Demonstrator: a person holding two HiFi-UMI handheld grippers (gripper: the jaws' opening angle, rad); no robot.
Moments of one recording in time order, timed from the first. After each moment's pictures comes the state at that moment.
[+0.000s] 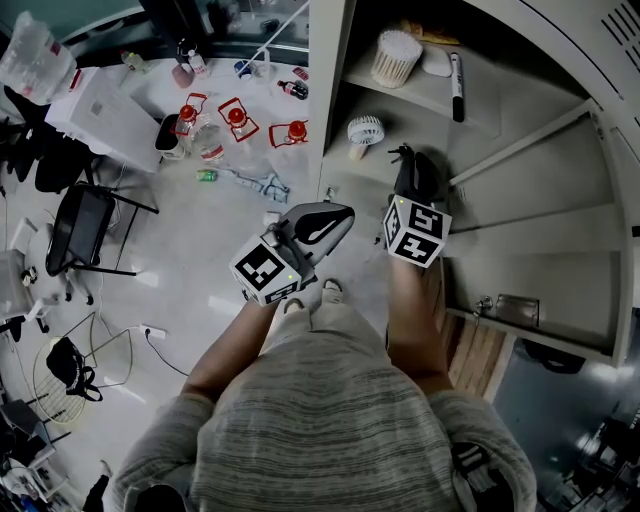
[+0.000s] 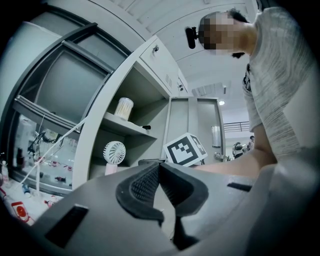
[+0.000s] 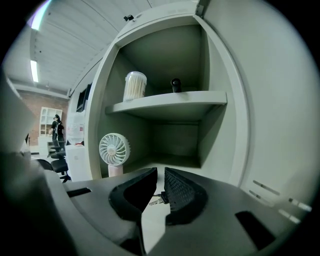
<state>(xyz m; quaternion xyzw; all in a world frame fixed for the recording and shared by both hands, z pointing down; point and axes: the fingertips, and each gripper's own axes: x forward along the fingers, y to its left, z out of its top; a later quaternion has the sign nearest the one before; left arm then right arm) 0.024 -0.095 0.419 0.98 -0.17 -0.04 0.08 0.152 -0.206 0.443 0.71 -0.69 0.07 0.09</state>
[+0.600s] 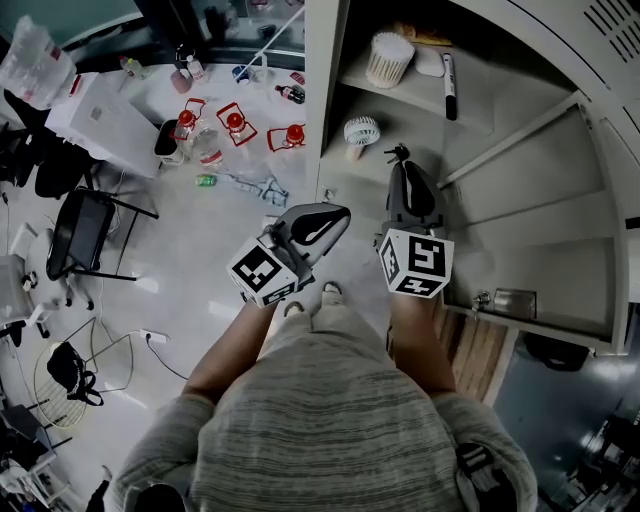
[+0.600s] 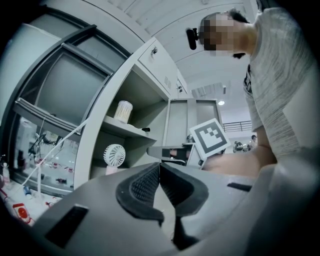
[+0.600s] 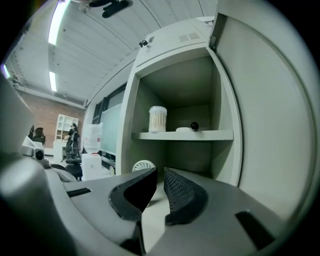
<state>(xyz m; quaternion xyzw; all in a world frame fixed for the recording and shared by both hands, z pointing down) 0.020 -0.091 0.412 0.98 -0.17 -0.04 0.07 0.110 -0.161 0.382 0.66 -0.75 0.02 0.06</state>
